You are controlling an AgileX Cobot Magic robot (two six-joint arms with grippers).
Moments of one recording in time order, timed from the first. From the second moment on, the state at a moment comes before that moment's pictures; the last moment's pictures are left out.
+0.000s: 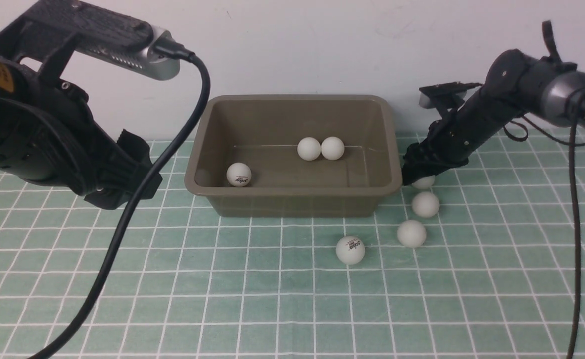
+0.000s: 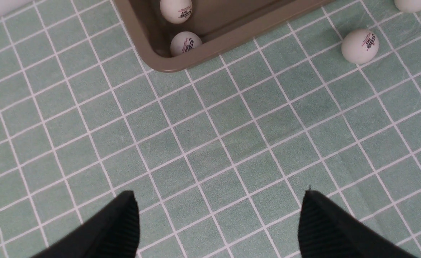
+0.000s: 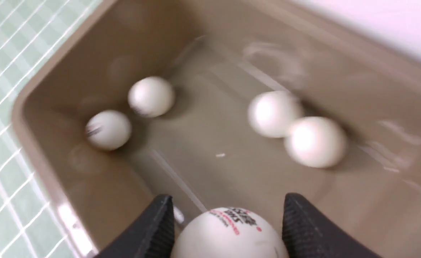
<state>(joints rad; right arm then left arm) 0.18 2.24 -2.03 0.81 1.13 -0.83 -0.36 1.22 -1.25 -0.03 1.06 0.08</state>
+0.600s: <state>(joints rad) 0.20 2.25 -2.03 0.90 0.98 -0.94 -0.36 1.22 -1.25 -0.03 1.05 0.08</state>
